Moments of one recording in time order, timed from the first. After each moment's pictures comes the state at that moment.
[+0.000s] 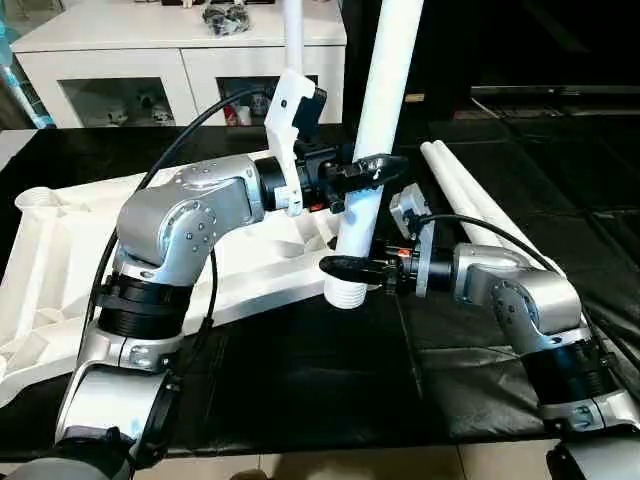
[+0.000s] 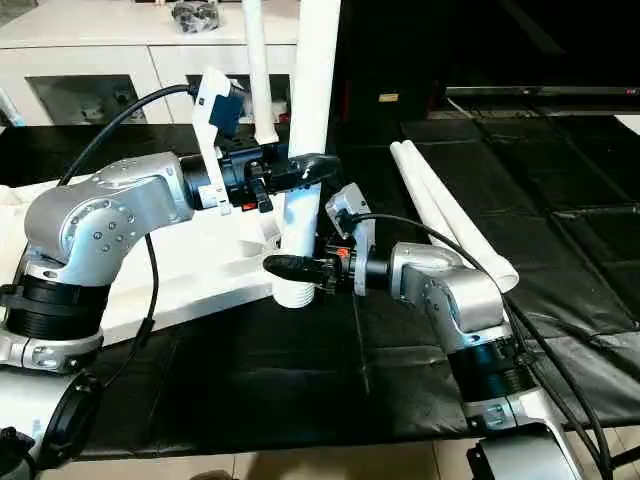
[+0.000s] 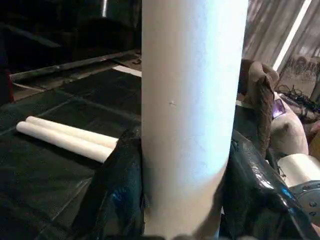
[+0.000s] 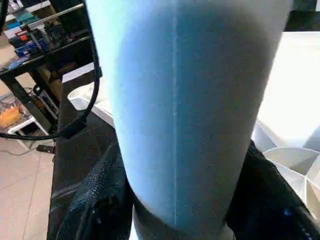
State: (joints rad) left arm -0.83 0.27 -0.06 0.03 -0.59 0.83 -0.72; right arm -0.56 -0.33 0.16 0.16 0.46 0.66 0.97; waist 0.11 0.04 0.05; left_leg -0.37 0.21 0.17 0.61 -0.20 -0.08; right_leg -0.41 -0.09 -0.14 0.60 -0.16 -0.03
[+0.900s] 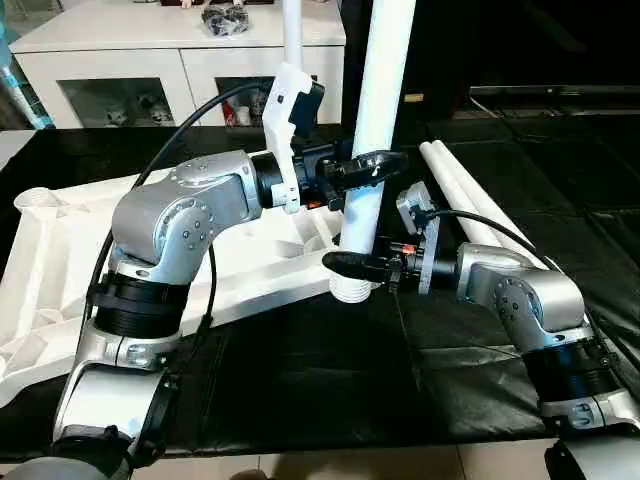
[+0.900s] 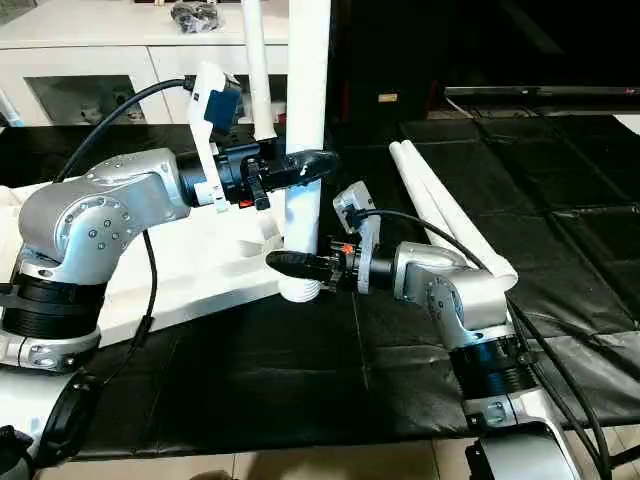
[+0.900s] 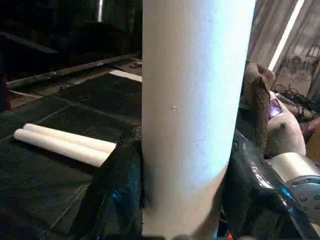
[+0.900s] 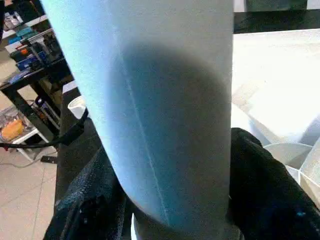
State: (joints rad) left arm -0.83 0.27 -0.05 0.02 -0.60 0.82 -0.75; right arm -0.56 -0.32 0.12 0.18 0.48 0.69 0.97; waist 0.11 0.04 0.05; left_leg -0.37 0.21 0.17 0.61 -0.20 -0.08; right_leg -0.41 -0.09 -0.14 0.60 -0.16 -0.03
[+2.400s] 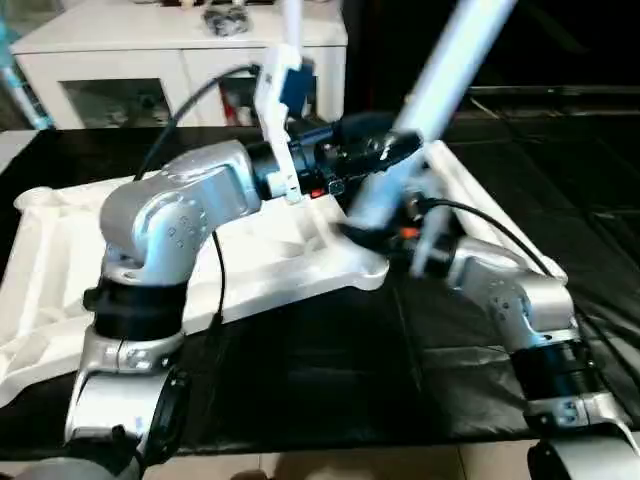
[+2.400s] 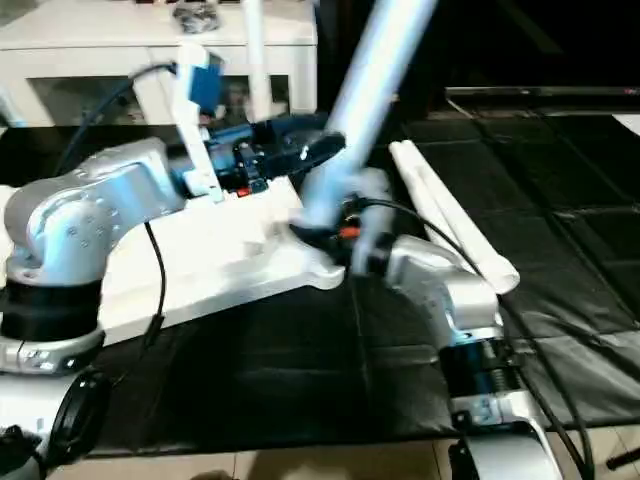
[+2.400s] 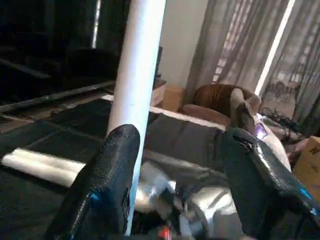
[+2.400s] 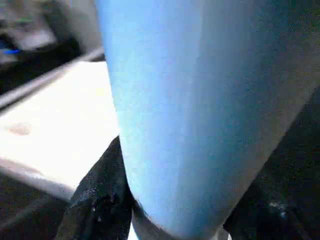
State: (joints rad) left arm -0.78 0.27 0.03 -0.07 -0.67 0.86 -0.73; right arm -0.55 -0.25 0.00 0.31 0.38 0.53 0.65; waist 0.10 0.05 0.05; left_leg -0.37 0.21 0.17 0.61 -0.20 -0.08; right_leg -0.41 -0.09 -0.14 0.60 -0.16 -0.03
